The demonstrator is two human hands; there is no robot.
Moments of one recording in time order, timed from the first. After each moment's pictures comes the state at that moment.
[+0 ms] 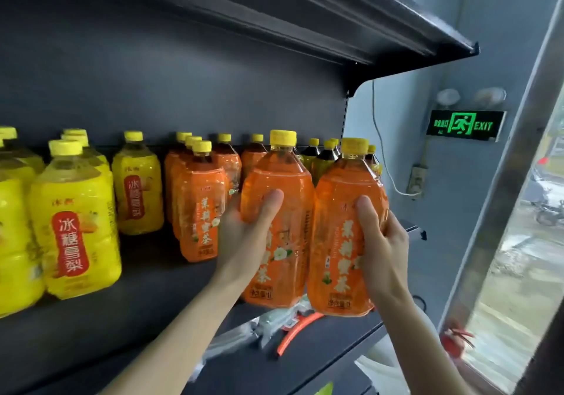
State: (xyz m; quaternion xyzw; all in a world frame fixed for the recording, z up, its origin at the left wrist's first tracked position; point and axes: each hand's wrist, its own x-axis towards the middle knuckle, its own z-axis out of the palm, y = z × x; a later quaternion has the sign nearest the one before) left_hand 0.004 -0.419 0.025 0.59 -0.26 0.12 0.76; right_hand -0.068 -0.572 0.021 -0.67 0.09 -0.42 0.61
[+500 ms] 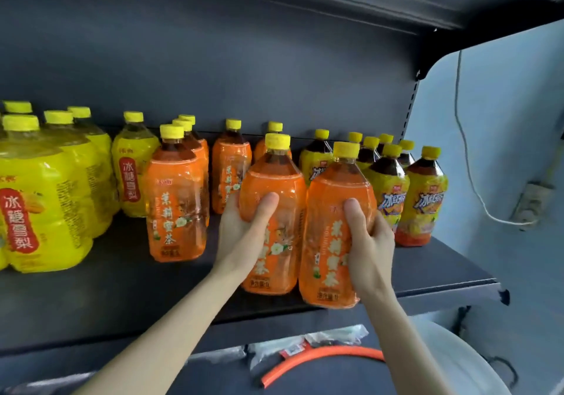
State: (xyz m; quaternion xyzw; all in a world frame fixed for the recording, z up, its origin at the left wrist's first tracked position) left_hand 0.087 -0.529 0.004 0.66 -0.12 0.24 0.70; right_hand 0.066 -0.693 0.006 -0.67 -0.02 -0.30 0.67
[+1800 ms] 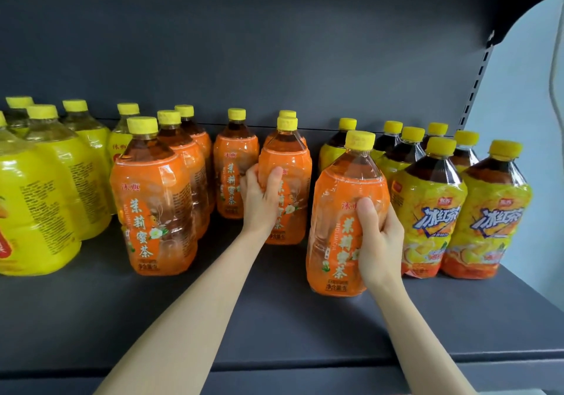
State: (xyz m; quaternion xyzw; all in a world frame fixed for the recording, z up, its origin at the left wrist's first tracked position) left_hand 0.240 -0.563 -0.013 0.72 0.01 0.31 0.62; right_hand 0.176 -0.724 -0.012 -0.64 -0.10 -0.23 0.73
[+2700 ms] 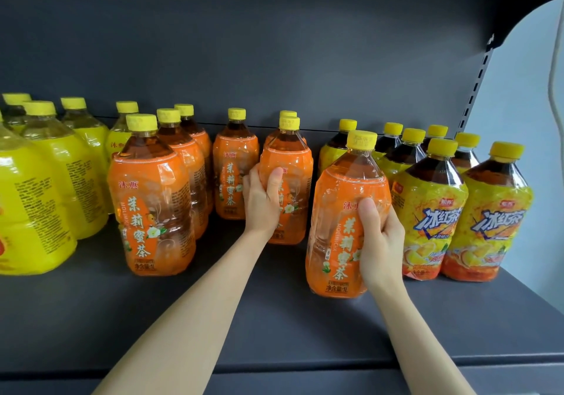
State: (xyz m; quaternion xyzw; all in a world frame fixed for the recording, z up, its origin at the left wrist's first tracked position) left_hand 0.249 -0.565 -0.018 0.73 -0.01 0.34 0.59; right_hand 0.178 -0.725 -0.015 -0.64 -0.12 -0.23 0.73
